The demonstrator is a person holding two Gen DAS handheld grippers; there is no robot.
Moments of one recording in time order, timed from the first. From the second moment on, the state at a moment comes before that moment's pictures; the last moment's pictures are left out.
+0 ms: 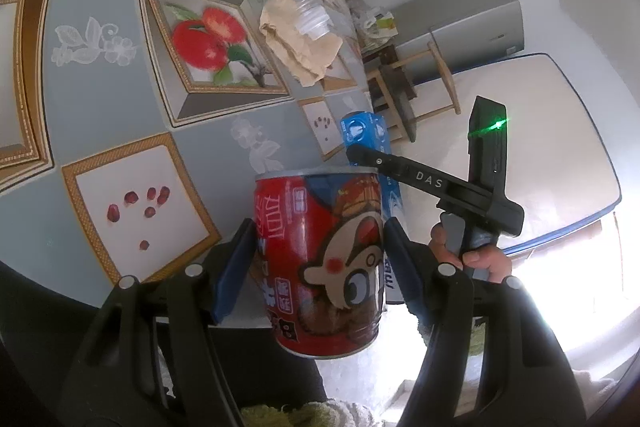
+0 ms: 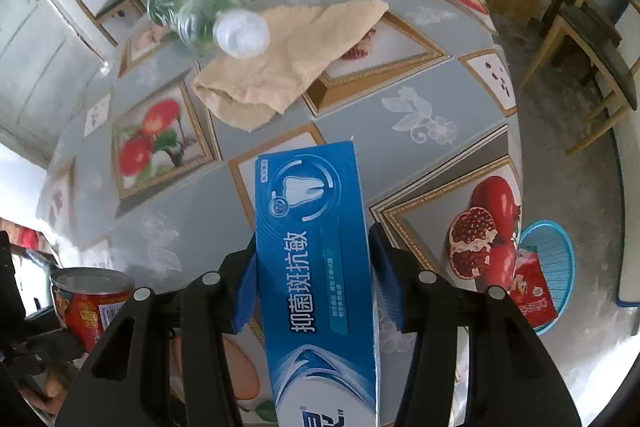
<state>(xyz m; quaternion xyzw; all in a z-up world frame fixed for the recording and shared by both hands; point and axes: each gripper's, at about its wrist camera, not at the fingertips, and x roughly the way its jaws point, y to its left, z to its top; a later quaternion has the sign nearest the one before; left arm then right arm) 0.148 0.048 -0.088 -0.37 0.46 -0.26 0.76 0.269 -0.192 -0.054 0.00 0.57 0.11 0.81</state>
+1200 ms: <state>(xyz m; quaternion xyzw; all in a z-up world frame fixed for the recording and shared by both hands) 0.140 0.057 -0.071 -0.39 0.41 -0.27 0.78 0.250 -0.208 -0.007 0.07 0.52 0.13 0.84</state>
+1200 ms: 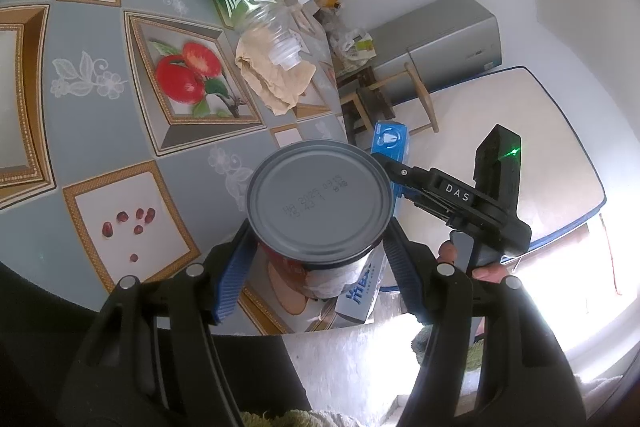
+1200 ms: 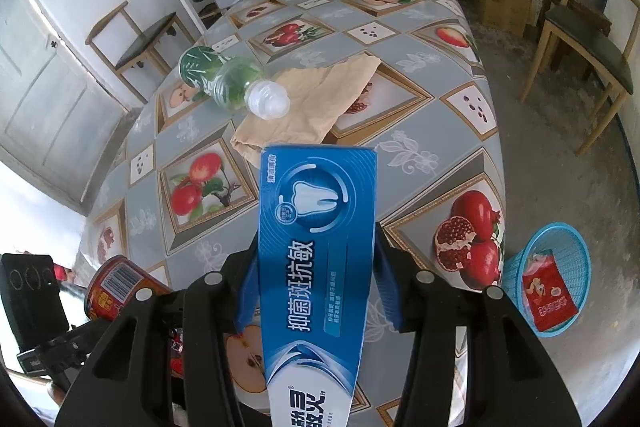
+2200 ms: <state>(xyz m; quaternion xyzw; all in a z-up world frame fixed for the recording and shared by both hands) 0.140 0.059 -0.068 -0.40 0.40 -0.27 0.78 0.253 -0.211 -0.004 0.08 0.51 0.12 0.85</state>
